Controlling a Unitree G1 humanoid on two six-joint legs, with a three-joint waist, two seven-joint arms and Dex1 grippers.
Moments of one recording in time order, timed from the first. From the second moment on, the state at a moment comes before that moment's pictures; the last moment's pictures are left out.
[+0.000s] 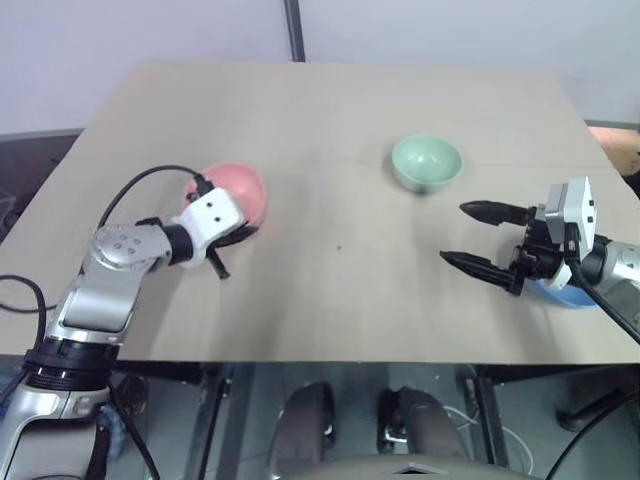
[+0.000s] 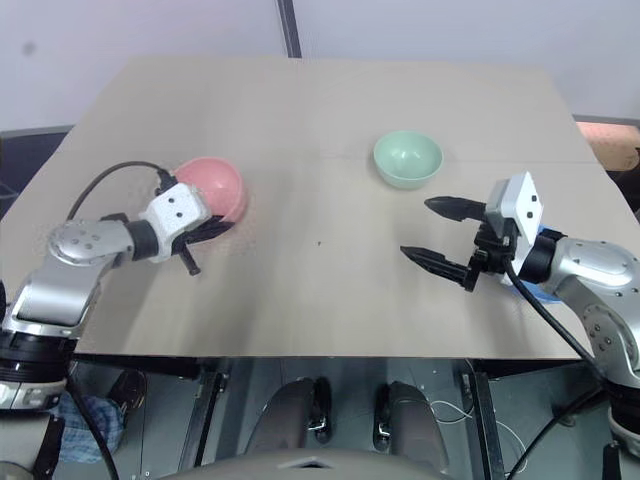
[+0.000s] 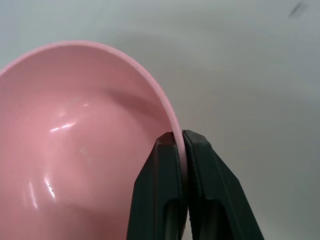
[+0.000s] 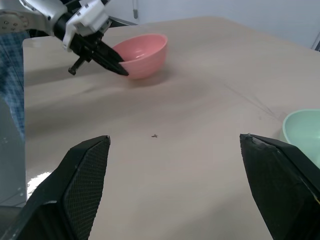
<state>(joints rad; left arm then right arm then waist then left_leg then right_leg) -0.39 0.89 -0.01 -0.06 -0.10 0.25 -0.94 -0.20 -0.78 -0.20 -0.50 0.70 0.58 0.88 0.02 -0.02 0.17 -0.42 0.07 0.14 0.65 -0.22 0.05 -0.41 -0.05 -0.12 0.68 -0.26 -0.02</state>
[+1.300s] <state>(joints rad) -0.61 0.79 -0.30 -0.03 -0.16 -0.16 -1.54 -0.20 -0.76 -0.17 -0.53 0.68 0.58 0.82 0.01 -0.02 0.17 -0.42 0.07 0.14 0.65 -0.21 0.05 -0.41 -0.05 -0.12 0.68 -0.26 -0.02</state>
